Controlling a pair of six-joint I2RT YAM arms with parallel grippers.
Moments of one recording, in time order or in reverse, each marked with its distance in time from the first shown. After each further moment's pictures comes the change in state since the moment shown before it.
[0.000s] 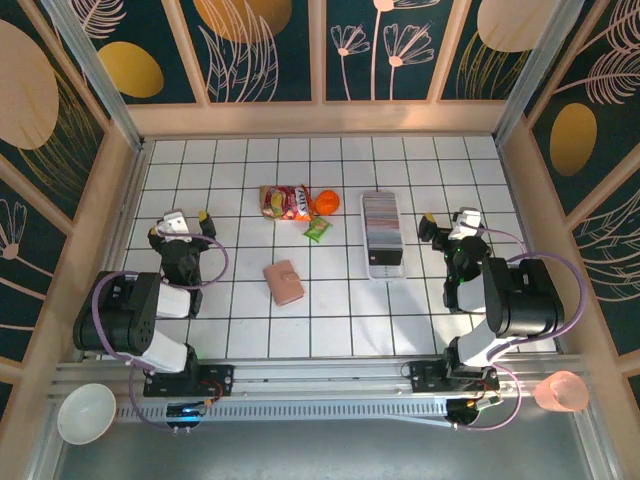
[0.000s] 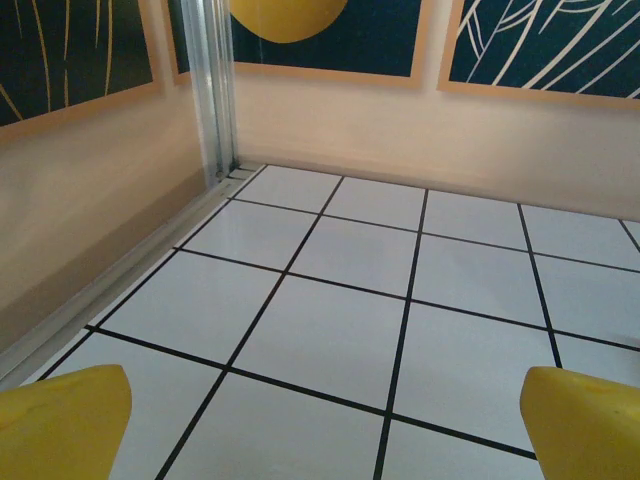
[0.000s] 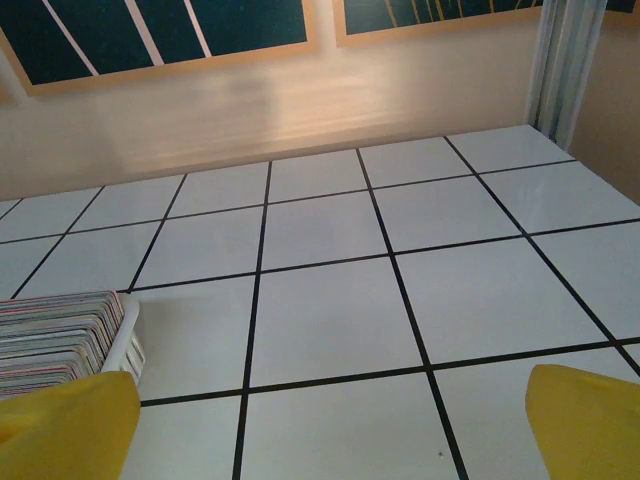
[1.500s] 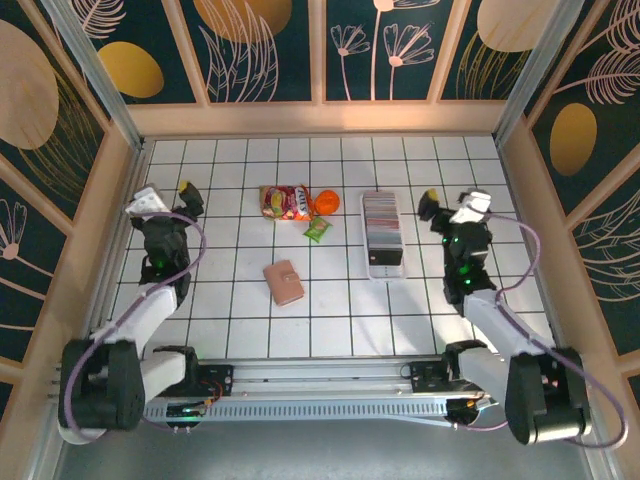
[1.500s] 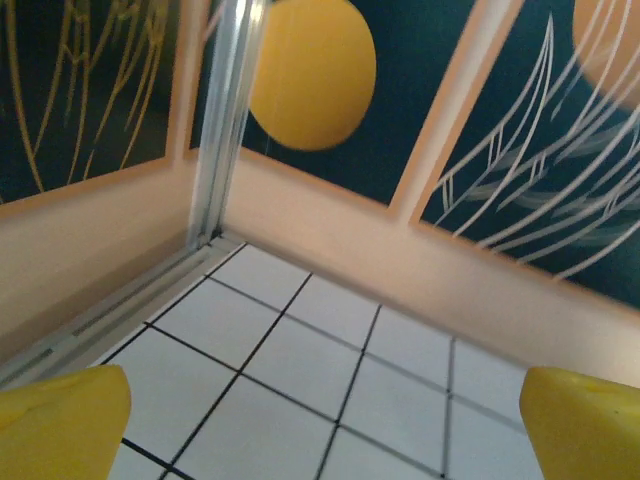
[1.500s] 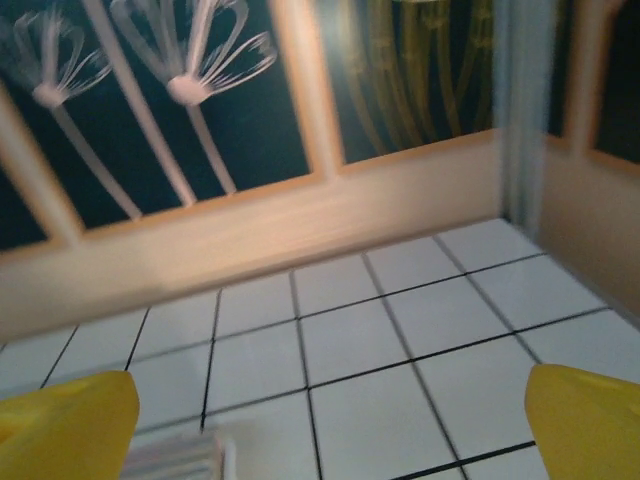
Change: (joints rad) left arm 0.005 -0.455 0.222 -0.611 -0.035 -0.315; right arm 0.169 -0.594 0.202 -0.726 0.293 0.169
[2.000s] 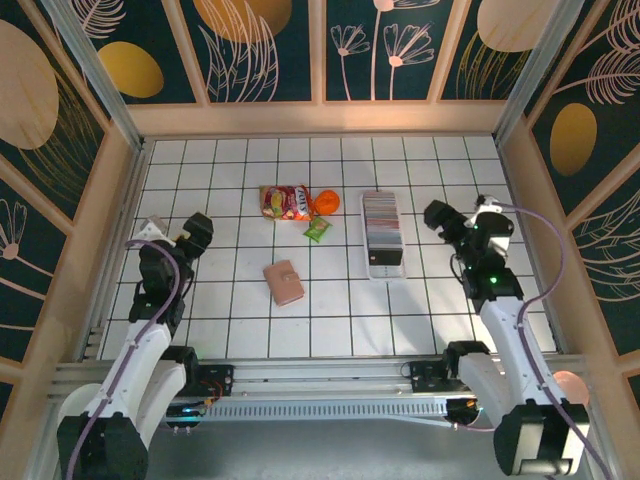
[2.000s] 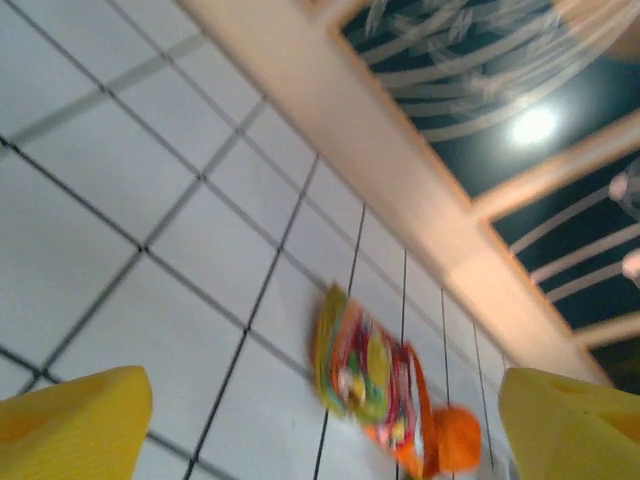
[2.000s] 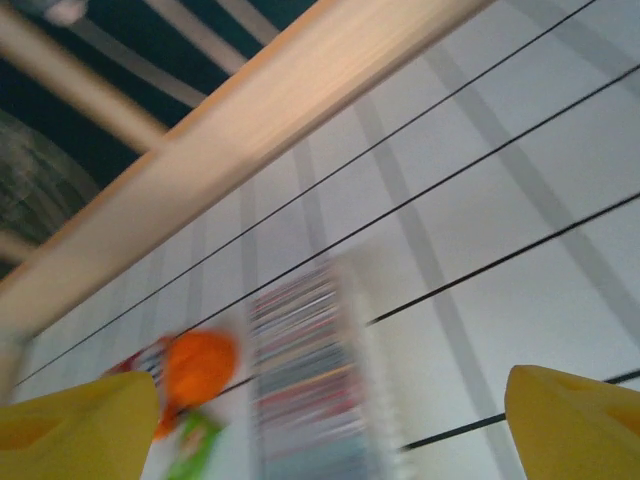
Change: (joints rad) left arm -0.004 -0.304 -0.106 -0.450 0.407 -0.471; right arm -0.048 -0.162 0.165 -0.626 -0.417 0.349
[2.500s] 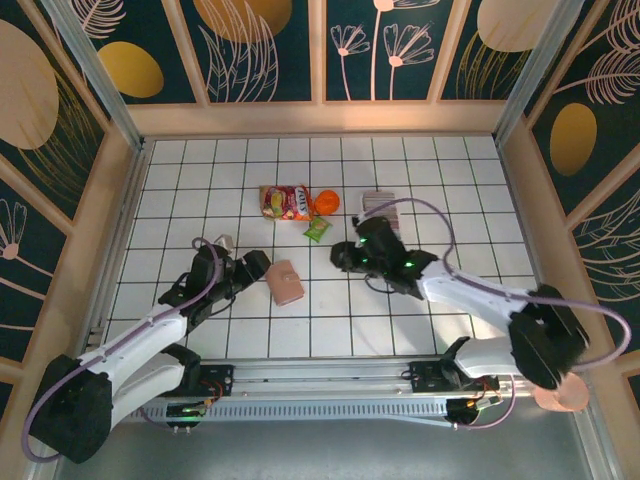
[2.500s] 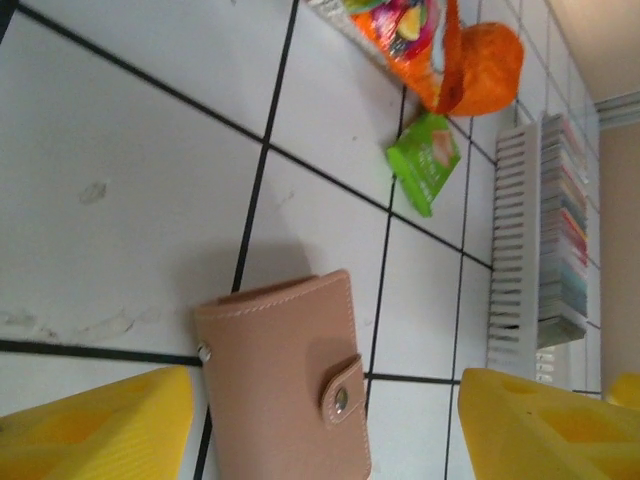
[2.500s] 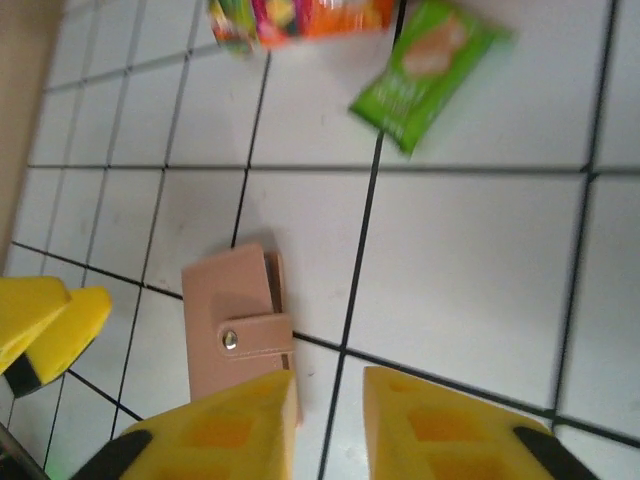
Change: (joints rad) left arm -0.423 0.198 0.004 -0.158 0.101 -0.119; right arm 0.739 0.561 0.169 0.033 0.079 0.145
